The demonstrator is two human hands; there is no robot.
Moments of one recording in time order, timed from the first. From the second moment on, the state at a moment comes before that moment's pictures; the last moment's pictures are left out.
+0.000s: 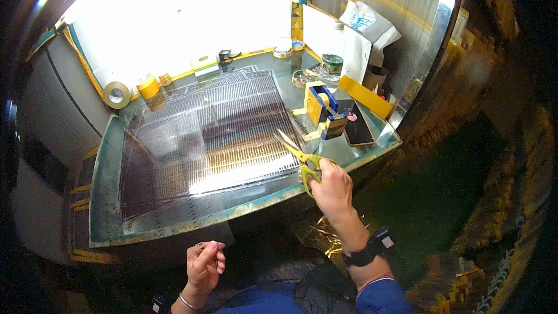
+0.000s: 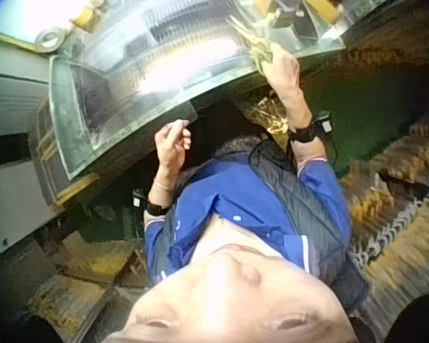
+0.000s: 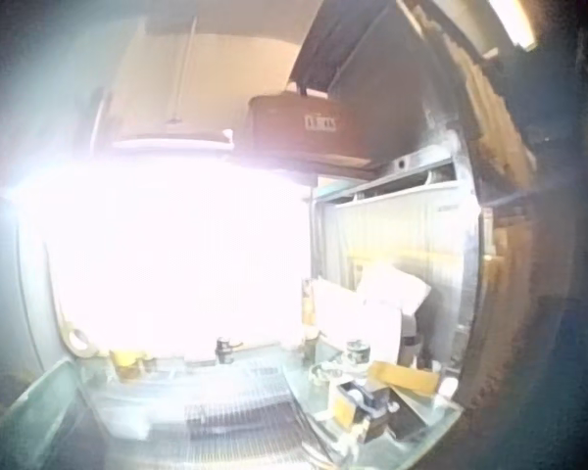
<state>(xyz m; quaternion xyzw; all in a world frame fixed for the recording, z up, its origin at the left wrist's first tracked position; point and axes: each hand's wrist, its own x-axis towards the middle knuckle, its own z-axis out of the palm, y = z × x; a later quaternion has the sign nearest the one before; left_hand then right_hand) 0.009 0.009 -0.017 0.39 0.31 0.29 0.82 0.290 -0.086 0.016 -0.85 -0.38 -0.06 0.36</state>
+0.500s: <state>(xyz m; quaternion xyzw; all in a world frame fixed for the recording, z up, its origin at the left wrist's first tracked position) 0.043 0.015 -0.038 0.32 0.29 0.25 0.86 0.193 -0.106 -0.037 -0.51 -0.35 0.40 0.68</state>
